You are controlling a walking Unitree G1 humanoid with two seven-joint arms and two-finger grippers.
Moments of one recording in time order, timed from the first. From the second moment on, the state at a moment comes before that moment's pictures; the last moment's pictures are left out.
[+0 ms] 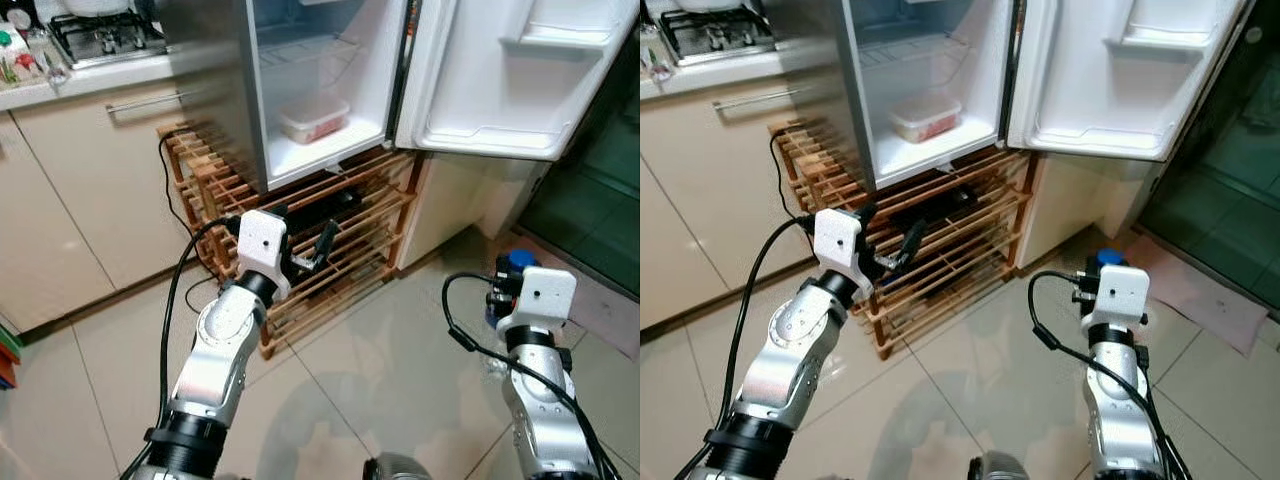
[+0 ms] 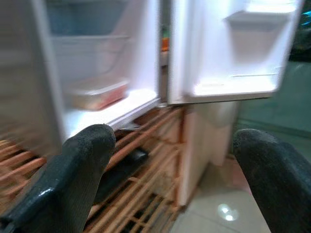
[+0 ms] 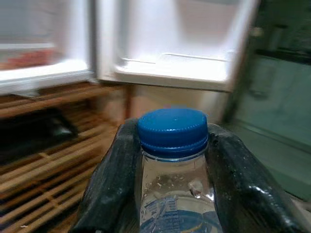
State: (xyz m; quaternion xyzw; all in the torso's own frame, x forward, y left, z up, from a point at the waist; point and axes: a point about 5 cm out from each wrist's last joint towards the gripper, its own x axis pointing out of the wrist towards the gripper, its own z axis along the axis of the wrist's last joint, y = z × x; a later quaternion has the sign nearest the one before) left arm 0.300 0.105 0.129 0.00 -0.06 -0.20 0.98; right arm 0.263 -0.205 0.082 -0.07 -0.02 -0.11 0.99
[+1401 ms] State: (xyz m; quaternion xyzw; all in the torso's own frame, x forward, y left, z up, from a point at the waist) left arm 0.302 0.108 0.119 0.02 -0.04 -0.22 0.98; right arm 0.294 -0.180 0.102 -0.07 -0.05 -0.05 0.99
